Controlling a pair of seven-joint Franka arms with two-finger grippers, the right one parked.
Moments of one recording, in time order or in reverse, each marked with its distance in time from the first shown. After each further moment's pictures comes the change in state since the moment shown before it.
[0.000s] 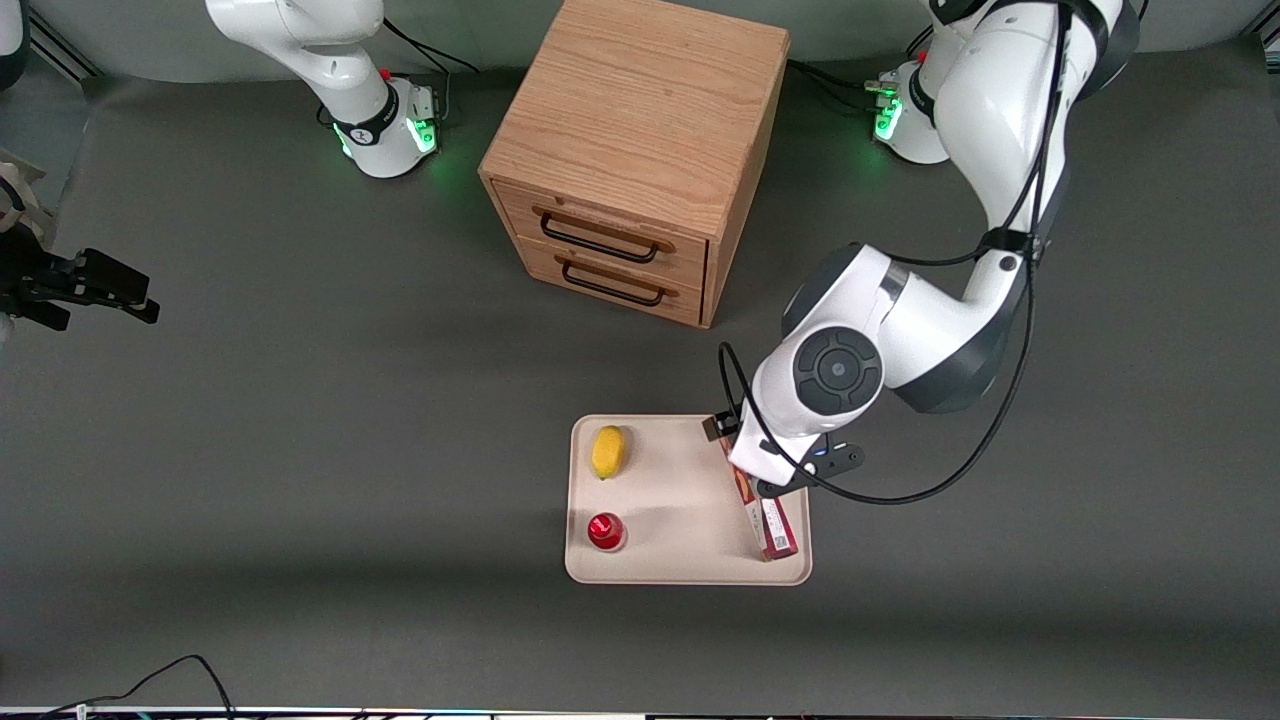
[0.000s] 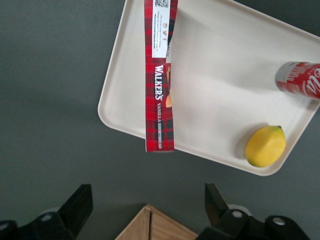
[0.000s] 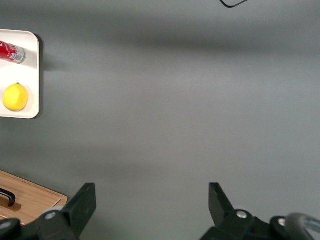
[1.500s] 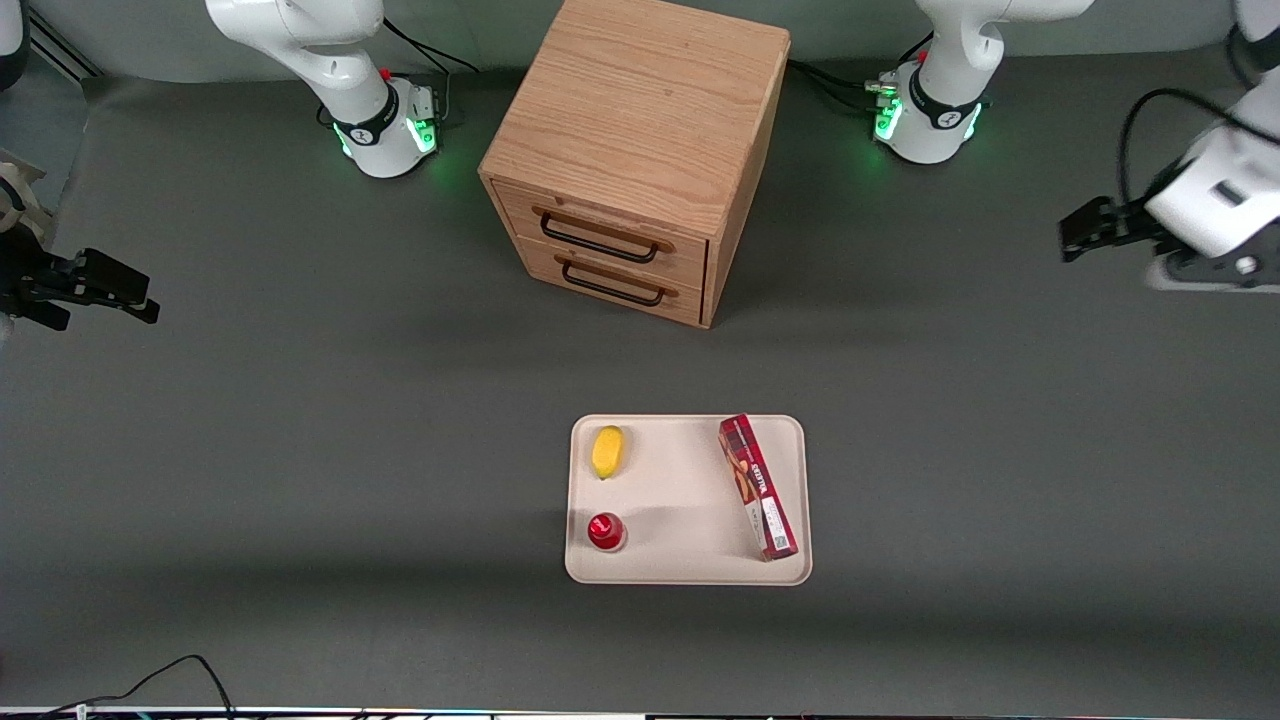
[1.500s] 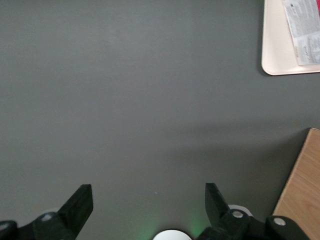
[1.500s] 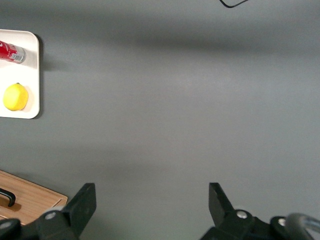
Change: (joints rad) arm 0.140 -0.881 0.506 -0.721 -0.082 -0.096 0.965
